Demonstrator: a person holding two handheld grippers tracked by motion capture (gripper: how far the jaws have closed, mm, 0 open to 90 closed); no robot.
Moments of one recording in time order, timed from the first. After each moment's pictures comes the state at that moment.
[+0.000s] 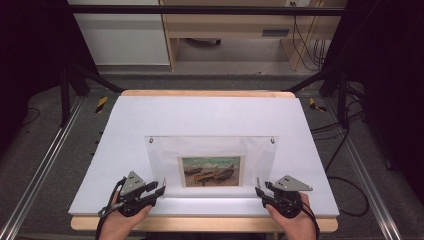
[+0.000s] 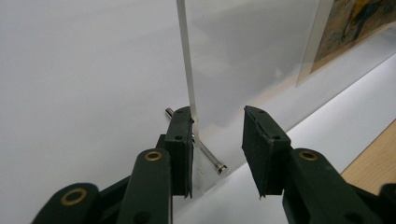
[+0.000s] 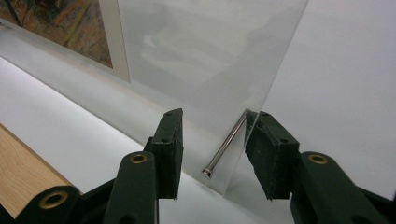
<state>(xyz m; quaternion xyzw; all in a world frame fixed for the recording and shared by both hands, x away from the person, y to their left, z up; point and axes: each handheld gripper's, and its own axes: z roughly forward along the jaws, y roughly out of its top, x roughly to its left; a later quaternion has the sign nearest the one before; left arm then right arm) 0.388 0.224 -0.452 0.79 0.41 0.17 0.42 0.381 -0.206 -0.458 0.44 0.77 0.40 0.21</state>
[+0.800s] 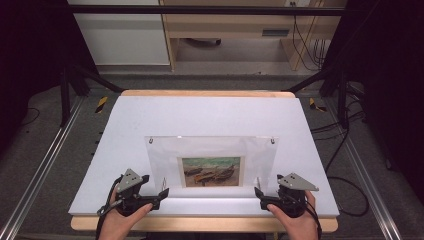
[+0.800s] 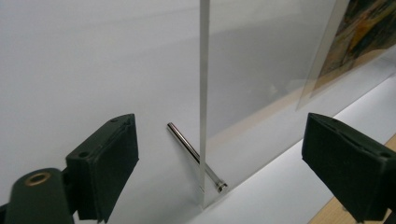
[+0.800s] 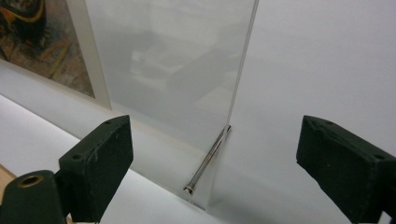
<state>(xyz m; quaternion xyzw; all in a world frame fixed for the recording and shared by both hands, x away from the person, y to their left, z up) 0.392 0.229 -0.450 0.77 0.42 0.16 0.45 0.380 -0.212 -0.449 0.47 0.74 0.42 0.23</state>
